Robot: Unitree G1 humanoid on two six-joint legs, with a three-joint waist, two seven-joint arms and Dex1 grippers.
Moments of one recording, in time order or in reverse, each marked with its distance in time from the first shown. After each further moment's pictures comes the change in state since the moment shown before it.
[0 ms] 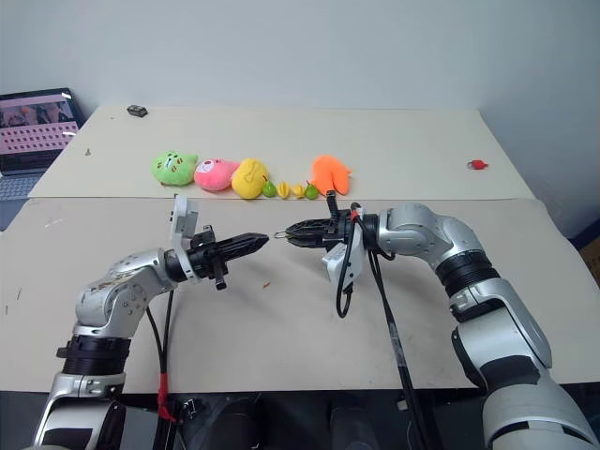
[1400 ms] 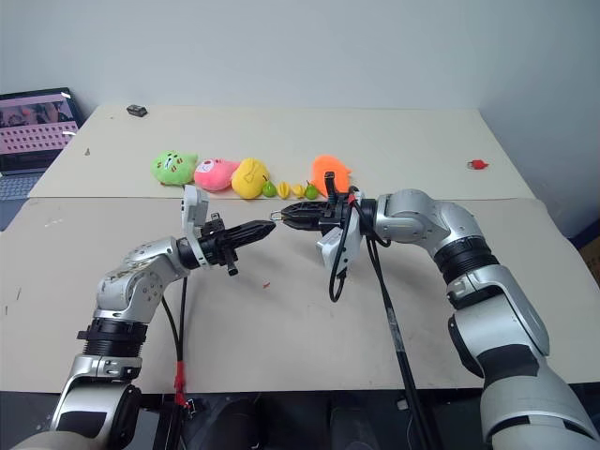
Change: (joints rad) left arm -0.076 -0.053 -0.003 0.133 0.058 -0.087 0.003; right arm -0.077 0.010 -0.001 0.051 -0.067 0.014 -0.108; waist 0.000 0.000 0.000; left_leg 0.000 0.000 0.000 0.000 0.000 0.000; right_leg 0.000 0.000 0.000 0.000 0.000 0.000
